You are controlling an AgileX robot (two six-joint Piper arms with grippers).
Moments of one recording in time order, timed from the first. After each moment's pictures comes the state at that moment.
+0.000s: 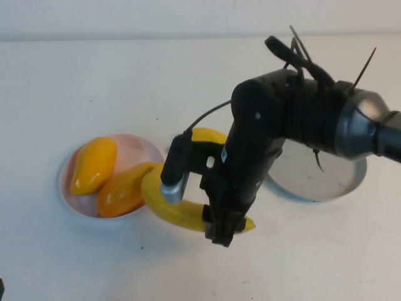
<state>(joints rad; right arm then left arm) 0.78 1.90 -1.54 0.20 1.13 -0.69 -0.09 -0.01 0.03 -0.03 0.37 0.07</state>
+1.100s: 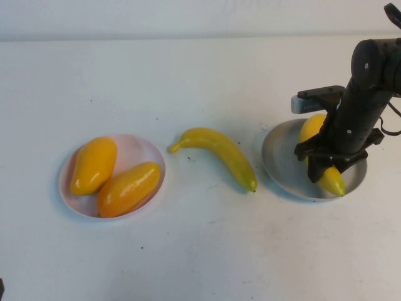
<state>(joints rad) 0.28 2.04 -1.59 0.11 1.14 -0.08 -0.09 -0.01 0.03 -0.03 0.37 0.07</state>
